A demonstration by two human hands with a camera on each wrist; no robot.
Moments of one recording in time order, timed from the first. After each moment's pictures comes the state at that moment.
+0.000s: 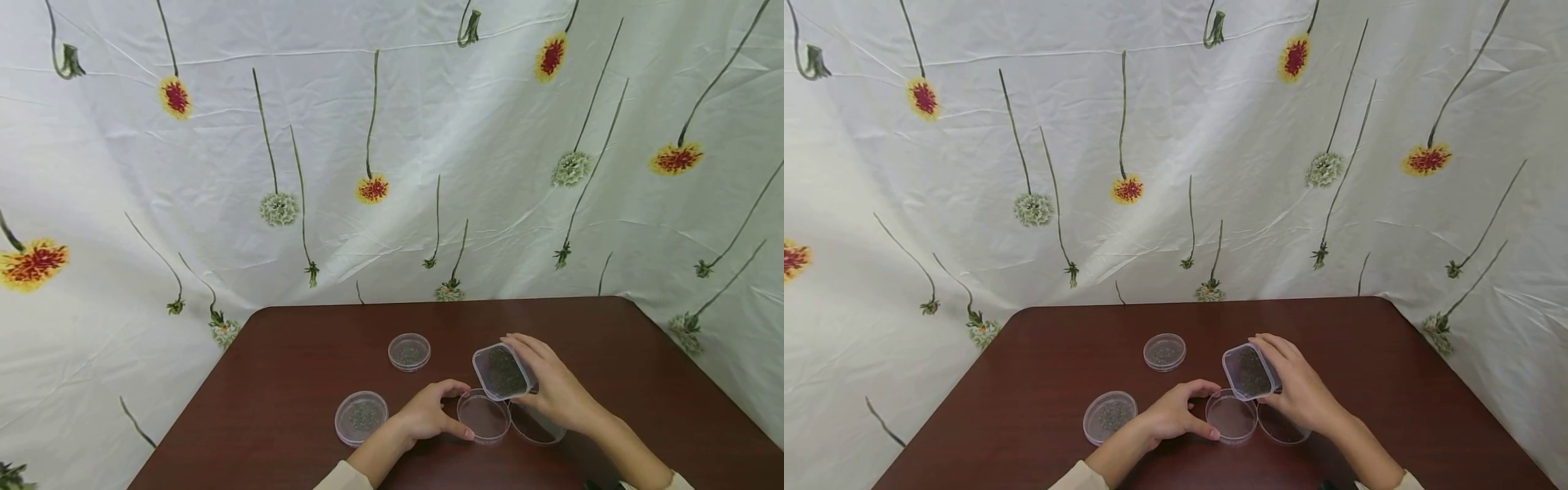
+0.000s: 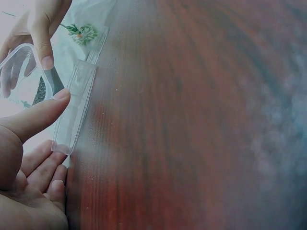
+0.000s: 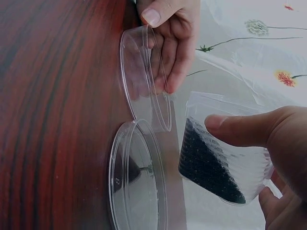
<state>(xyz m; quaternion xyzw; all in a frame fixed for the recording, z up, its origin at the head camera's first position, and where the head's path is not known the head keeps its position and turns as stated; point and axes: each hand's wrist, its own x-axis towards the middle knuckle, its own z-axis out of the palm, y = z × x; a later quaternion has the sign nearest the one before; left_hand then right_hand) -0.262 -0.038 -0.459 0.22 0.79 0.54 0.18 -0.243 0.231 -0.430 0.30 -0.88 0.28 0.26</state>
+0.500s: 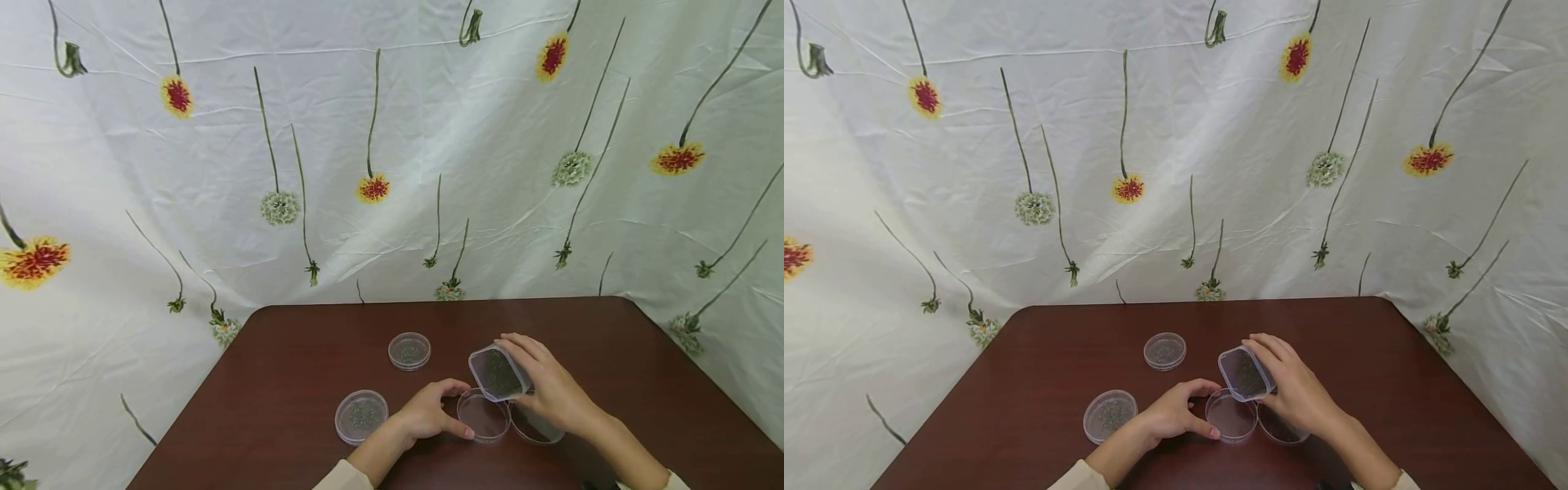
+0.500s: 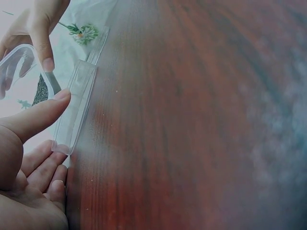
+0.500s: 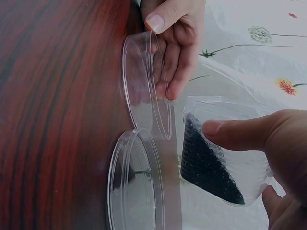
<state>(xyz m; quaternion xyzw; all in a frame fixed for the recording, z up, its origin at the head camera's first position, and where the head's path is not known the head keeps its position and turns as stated) -0.262 -0.039 -0.459 0.22 0.79 0.55 0.18 -0.241 0.224 -0.426 0.31 -0.89 0.24 0.26</state>
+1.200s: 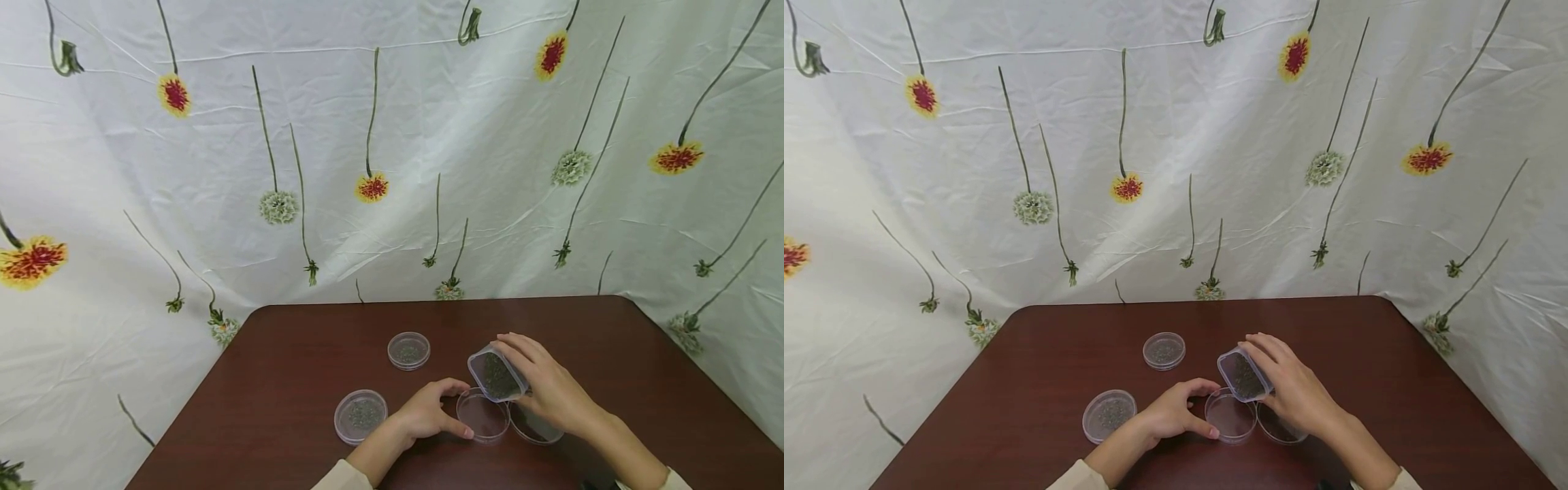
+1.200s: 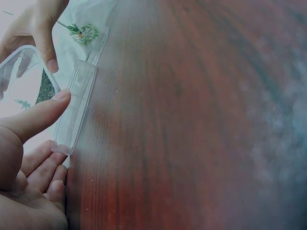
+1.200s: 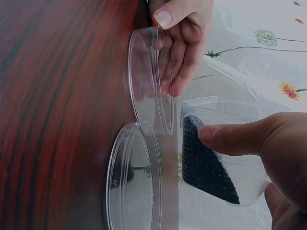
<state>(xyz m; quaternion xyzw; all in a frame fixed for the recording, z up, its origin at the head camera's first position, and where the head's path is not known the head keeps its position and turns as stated) -0.262 -0.039 -0.458 0.22 0.78 0.55 0.19 -0.241 0.225 -0.426 0.32 -0.89 0.20 0.25</state>
